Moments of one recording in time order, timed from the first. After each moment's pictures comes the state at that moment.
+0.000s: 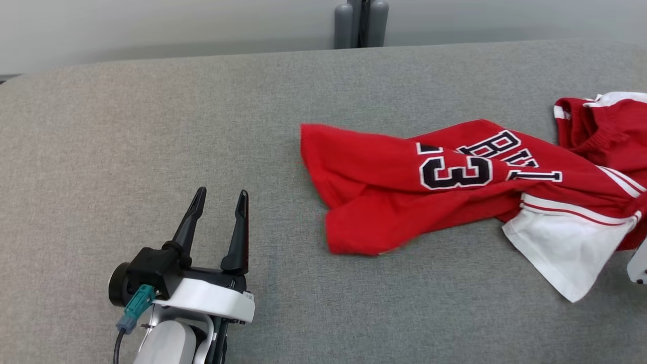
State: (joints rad) left arm -0.17 0.05 -0.22 0.17 -0.29 -0.01 -0.26; right arm -0.46 -0.41 0.03 0.80 0.39 0.13 -0.15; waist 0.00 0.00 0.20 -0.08
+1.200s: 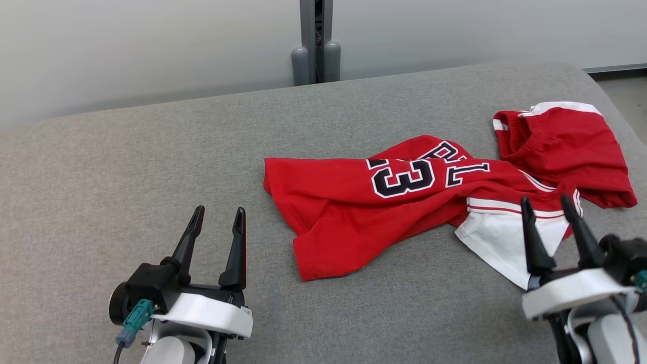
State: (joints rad) left arm -0.13 0.05 -0.21 0.18 -0.31 0.00 -0.26; right arm -0.21 -0.19 0.11 0.30 0.35 0.13 -0.26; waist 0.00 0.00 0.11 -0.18
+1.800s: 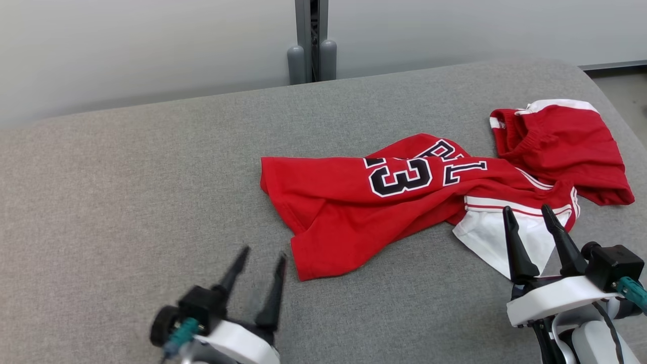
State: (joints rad) left arm -0.11 0.05 -0.32 0.30 -0.32 -0.06 -0.26; right arm -0.18 -0.14 0.13 0.31 0.35 0.13 -0.26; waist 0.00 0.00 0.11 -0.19
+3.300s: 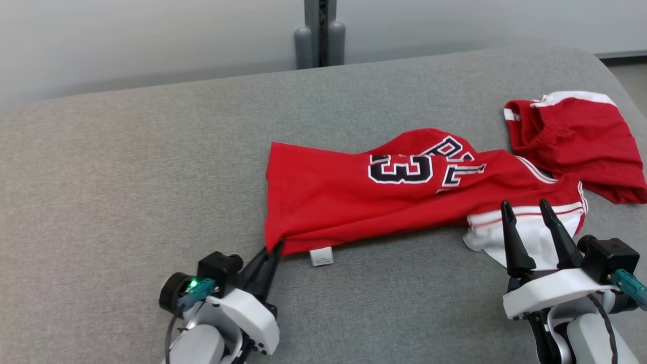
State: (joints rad) left arm -0.33 0.08 -0.48 0.60 -0.36 -0.13 -0.26; right arm -0.22 -0.11 0.11 0.35 0.34 0.13 -0.26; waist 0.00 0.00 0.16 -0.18
